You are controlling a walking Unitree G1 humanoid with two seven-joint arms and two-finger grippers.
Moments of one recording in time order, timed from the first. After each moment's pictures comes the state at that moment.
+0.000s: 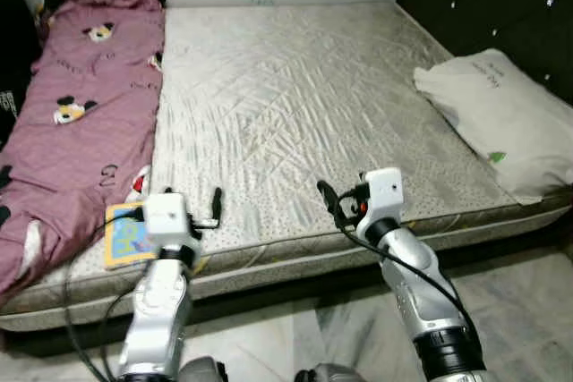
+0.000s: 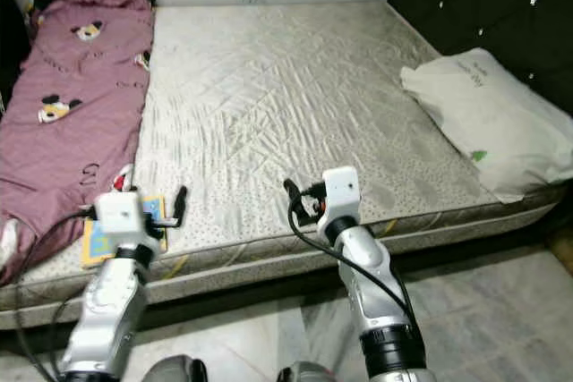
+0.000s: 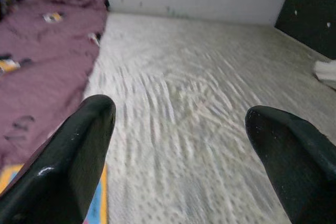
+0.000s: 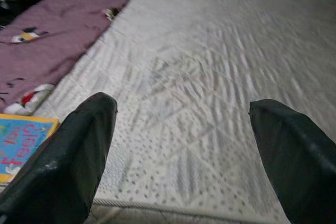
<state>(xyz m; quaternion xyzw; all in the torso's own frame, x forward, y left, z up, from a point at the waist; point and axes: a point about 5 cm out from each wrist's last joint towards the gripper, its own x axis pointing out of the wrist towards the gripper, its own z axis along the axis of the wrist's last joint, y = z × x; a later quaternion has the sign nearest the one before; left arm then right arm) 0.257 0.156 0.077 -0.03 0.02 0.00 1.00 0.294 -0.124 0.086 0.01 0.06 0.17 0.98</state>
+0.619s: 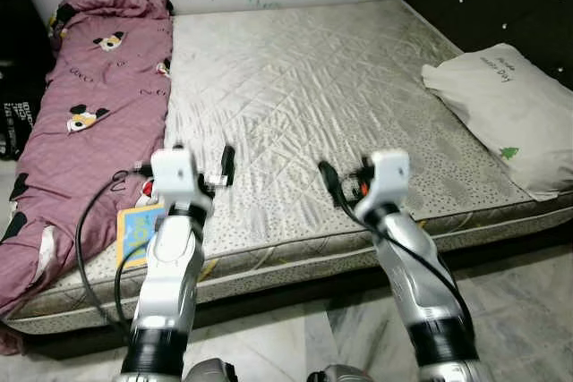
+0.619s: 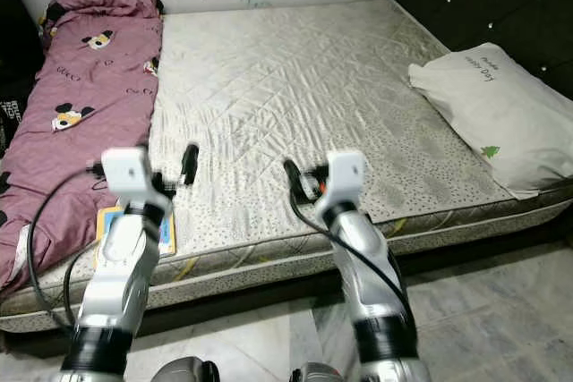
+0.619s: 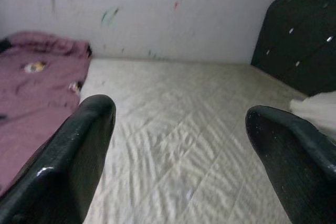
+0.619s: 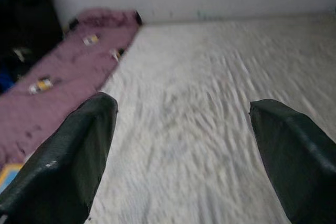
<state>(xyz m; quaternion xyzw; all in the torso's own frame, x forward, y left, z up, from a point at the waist) 0.295 0.136 0.119 -0.05 -0.06 -0.04 1.00 0.305 -0.113 0.112 0.06 0.02 0.15 0.99</state>
